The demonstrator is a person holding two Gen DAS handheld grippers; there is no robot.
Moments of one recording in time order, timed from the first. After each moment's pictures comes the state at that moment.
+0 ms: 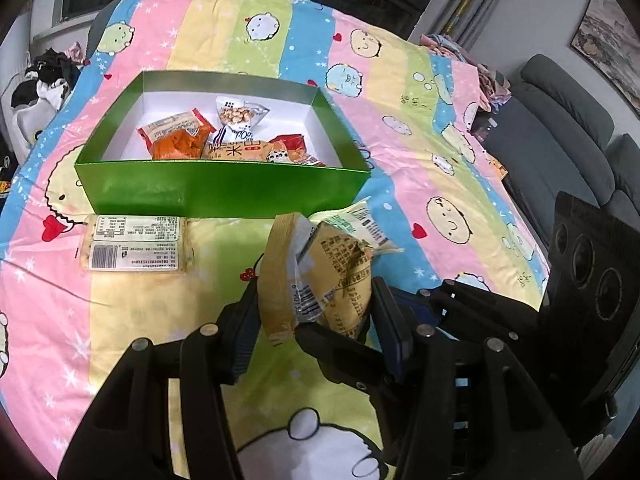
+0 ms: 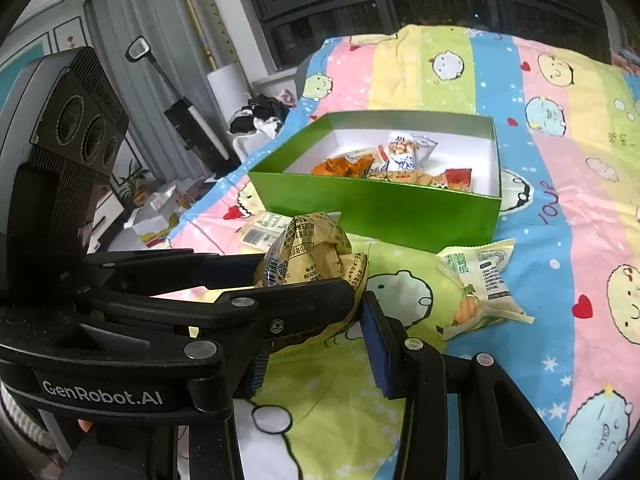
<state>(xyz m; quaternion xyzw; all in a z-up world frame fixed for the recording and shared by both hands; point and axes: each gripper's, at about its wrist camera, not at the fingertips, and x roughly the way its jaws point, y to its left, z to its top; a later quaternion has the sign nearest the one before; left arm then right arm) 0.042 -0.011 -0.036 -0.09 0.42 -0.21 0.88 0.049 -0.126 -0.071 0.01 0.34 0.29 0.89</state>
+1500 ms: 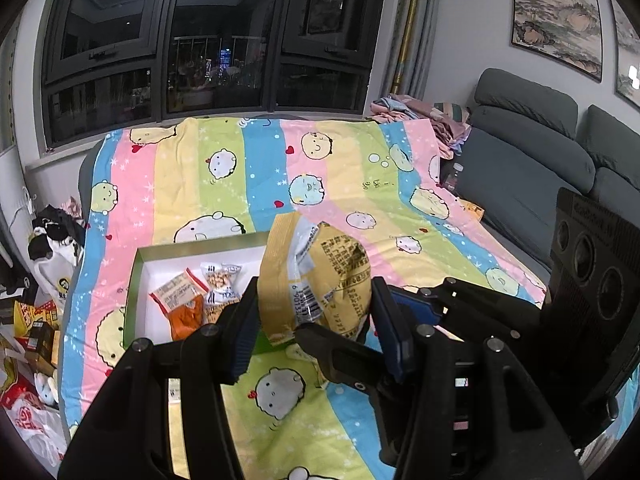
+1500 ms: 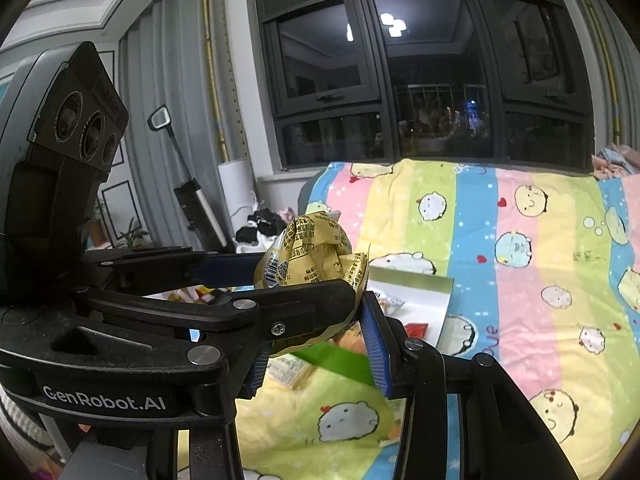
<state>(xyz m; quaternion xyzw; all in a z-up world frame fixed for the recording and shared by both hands) 0.036 -0.038 0.102 0.00 0.28 -0.23 0.93 0.030 -0.154 0.057 0.00 0.17 0.28 0.94</state>
